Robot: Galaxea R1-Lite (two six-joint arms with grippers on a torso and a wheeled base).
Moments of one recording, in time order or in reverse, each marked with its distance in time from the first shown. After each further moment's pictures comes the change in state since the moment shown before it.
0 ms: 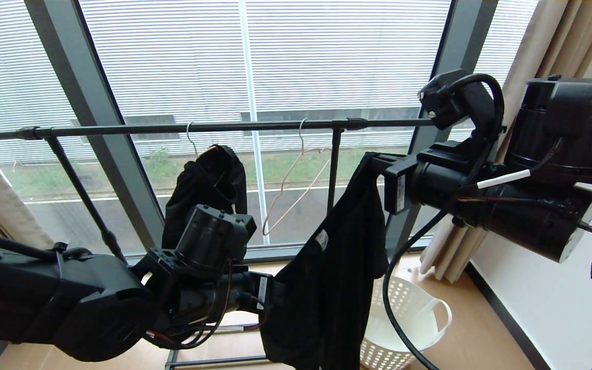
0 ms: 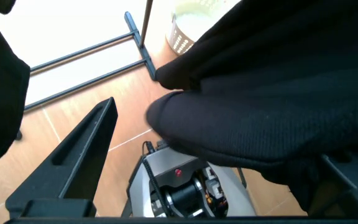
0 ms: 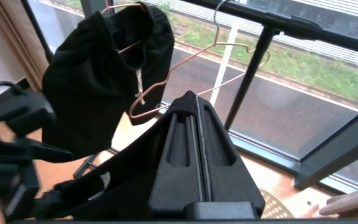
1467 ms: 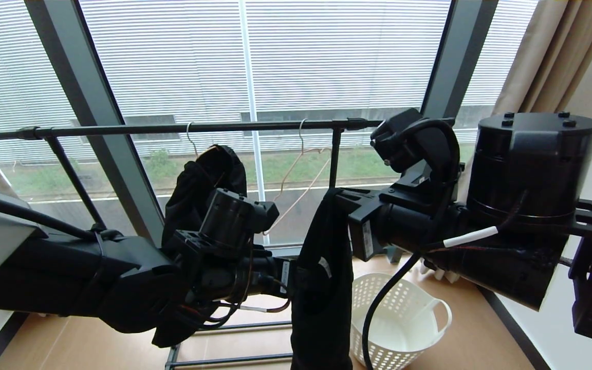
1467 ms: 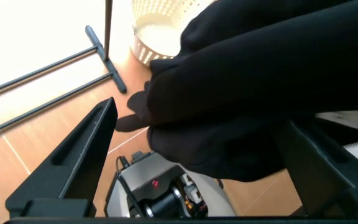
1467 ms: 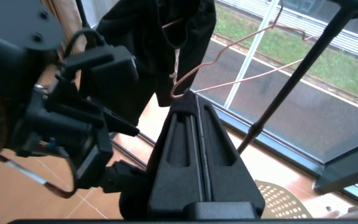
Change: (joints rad) left arm -0.008 0.086 -0.142 0.000 -0.139 -0.005; right arm 0.151 0.029 0.045 0.000 -0.010 0.002
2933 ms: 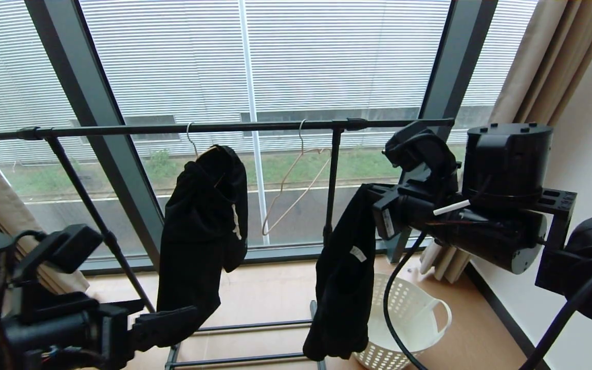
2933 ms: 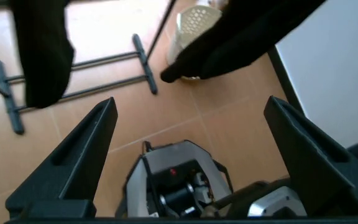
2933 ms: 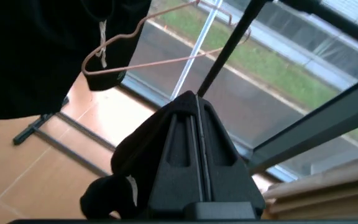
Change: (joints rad) left arm 0.228 -0.668 0.451 0.142 -0.063 0.035; right arm -0.194 0.061 0.006 -0.015 0.020 -0.100
